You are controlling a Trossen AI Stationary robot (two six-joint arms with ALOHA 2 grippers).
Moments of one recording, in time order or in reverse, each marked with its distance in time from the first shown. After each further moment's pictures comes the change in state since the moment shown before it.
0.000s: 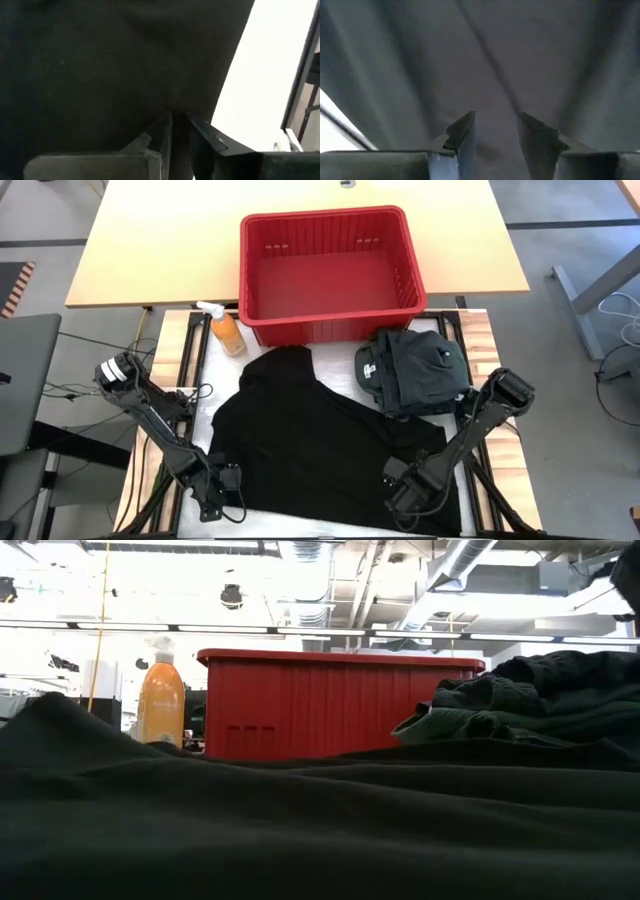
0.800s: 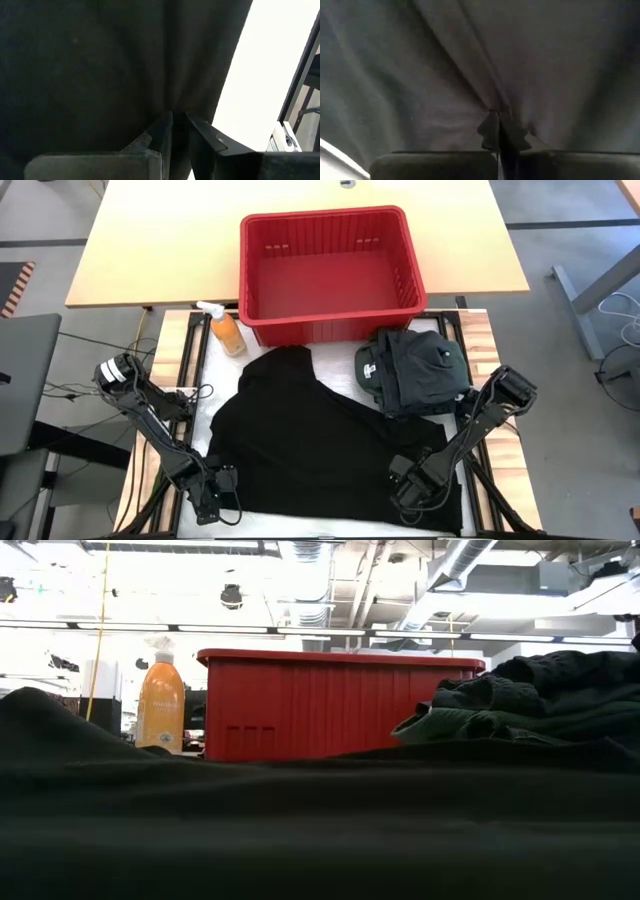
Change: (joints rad) left arm -0.048 0.008 -0.003 -0.015 0.025 -0.108; right arm 0.010 -0.025 -0.136 0.050 -0.056 0.015
